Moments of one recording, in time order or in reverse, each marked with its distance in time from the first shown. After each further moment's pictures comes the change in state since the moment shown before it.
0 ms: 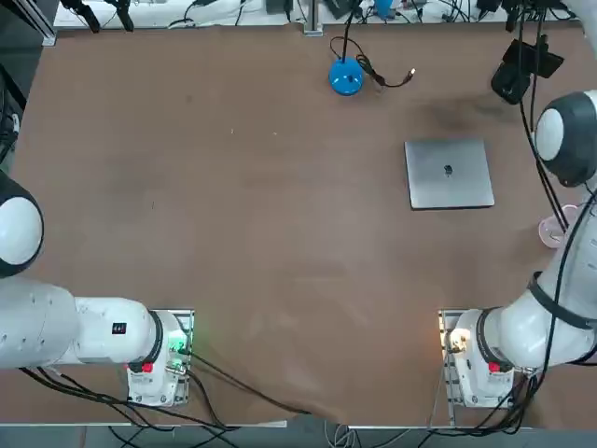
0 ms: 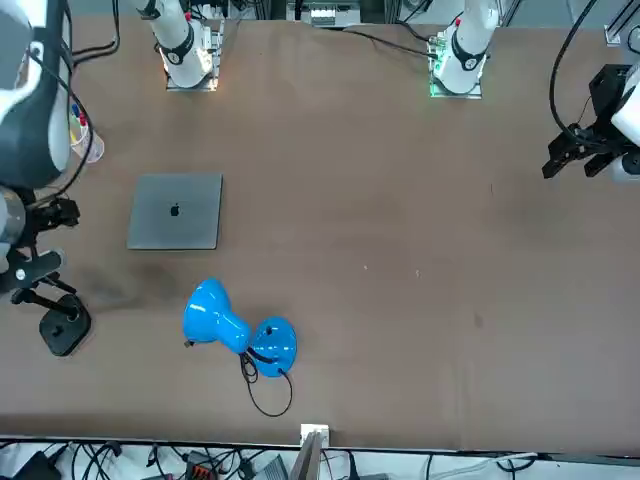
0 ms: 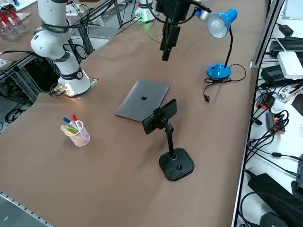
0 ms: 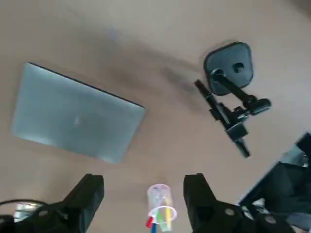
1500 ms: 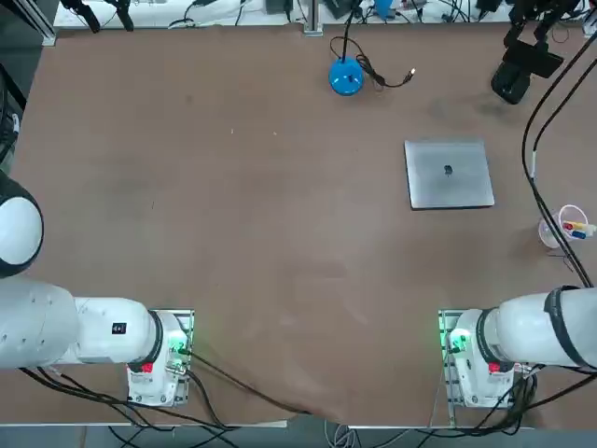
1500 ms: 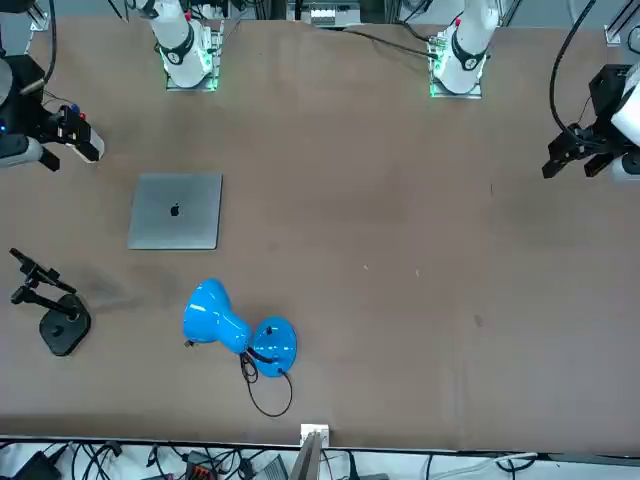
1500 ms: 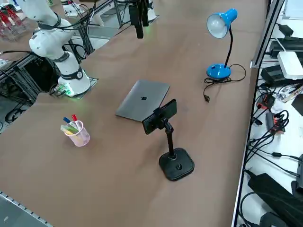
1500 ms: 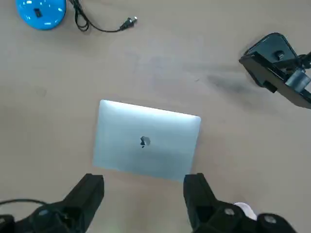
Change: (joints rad) arm -0.122 -0.590 0.144 -0.692 0.187 0.336 0.289
